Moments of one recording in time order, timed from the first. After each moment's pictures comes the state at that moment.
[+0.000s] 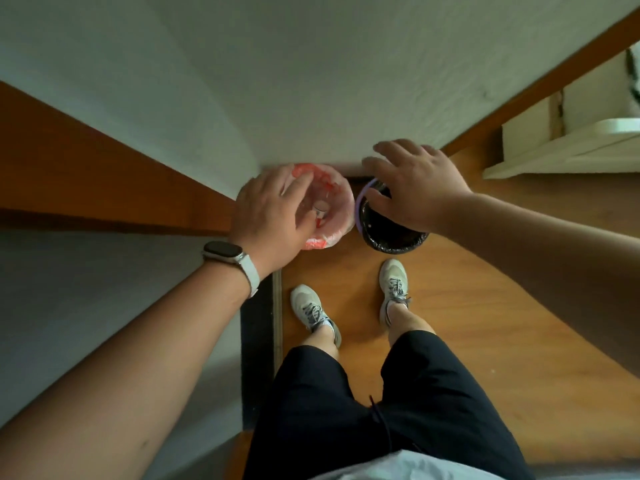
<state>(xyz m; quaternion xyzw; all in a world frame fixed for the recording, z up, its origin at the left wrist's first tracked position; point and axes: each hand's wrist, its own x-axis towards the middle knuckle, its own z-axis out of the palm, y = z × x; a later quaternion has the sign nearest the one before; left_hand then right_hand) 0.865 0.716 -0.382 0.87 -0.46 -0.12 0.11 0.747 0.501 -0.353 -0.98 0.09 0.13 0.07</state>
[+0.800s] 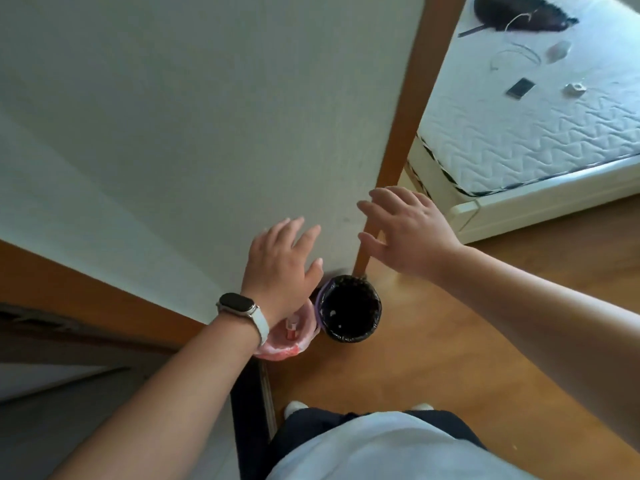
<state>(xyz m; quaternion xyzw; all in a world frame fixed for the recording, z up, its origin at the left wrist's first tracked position) 0.765 0.607 -0.171 0.81 -0.58 0.01 0.10 0.603 0.439 -0.139 -0.97 0.24 -0.02 0.01</state>
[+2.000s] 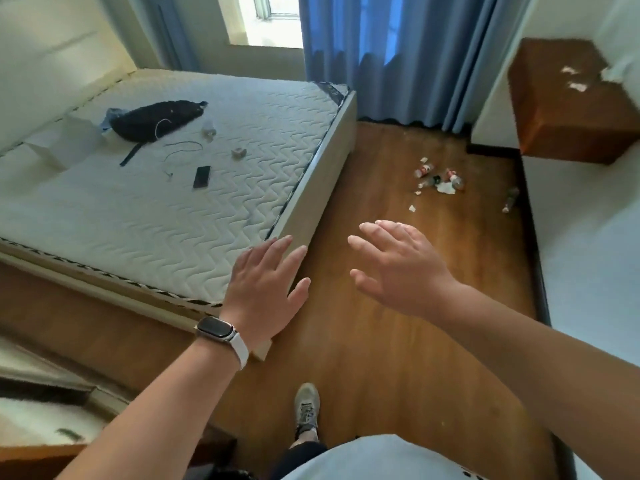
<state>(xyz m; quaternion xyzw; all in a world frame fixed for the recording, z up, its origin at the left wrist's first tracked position) 0.382 0.147 -0.120 0.45 -0.89 0.03 0.11 0.145 0.202 -0.113 -0.76 0.64 -0.11 -0.09</state>
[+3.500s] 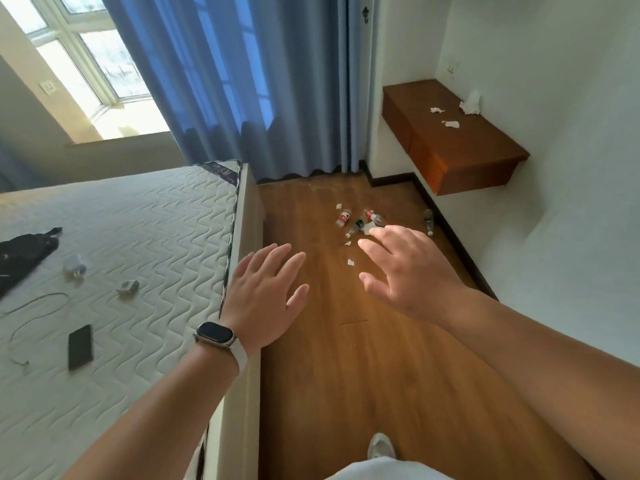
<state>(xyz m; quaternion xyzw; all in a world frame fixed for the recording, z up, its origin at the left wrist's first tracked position) 0.155 -0.229 -0.089 0.22 -0.96 0.02 0.14 -0.046 -0.061 -0.080 -0.59 0.80 -0.08 -0.10</state>
